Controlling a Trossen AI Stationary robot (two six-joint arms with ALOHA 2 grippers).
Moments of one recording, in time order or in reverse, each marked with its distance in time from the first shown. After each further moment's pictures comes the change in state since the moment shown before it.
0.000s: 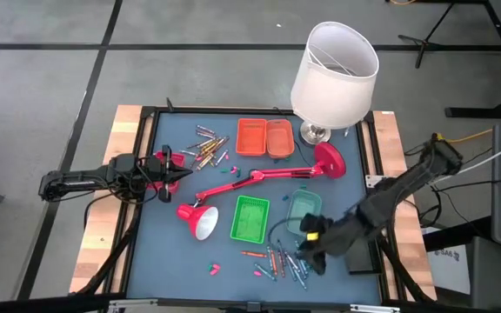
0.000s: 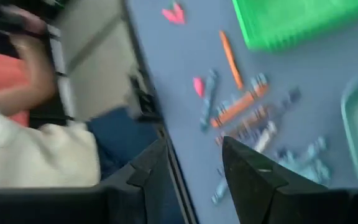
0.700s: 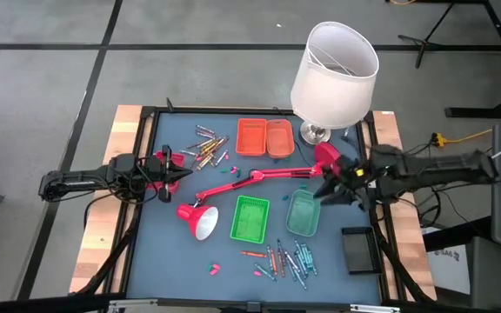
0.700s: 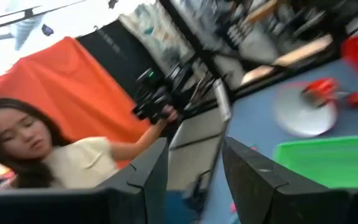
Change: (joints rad) left arm 0.000 0.000 0.000 0.000 0.000 0.000; right arm -0.558 -0.712 -0.611 0.721 -0.583 -0.507
